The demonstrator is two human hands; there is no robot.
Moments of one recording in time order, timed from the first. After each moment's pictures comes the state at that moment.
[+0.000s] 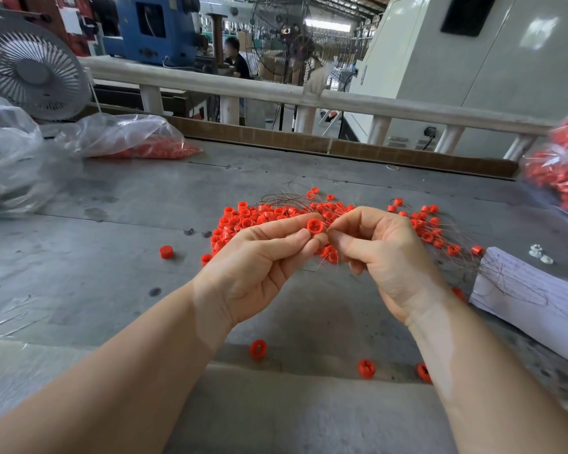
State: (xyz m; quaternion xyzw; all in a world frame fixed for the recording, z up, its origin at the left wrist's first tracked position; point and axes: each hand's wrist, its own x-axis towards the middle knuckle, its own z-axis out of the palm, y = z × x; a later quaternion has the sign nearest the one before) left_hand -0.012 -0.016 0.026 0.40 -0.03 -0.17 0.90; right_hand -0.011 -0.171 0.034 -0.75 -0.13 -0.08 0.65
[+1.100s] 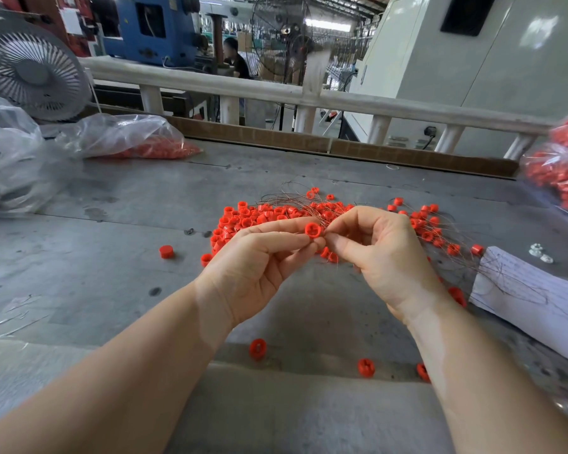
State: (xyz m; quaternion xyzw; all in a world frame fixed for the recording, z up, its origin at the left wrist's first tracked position) left_hand -0.011 -0.016 0.027 0.43 -0.02 -0.16 0.89; right_hand -0.012 -0.171 0.034 -0.80 -0.17 -0.15 0.55
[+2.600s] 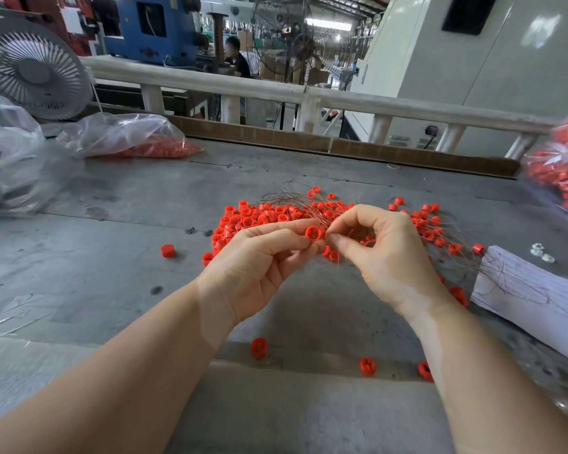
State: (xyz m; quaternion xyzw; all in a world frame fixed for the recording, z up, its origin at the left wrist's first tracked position) left_hand -0.014 -0.018 0.026 0.46 0.00 -0.13 0.88; right_hand -0.014 -0.172 0.035 -0.84 -0.18 -0.19 0.47
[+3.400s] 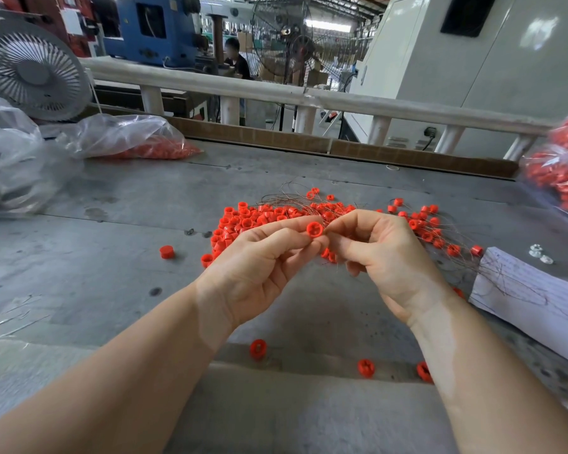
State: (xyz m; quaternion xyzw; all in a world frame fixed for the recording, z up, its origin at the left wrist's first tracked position) left_hand -0.014 -0.018 0.028 0.42 -0.03 -0.15 0.89; right_hand -0.013 -0.171 0.036 -0.76 -0.15 -0.06 0.63
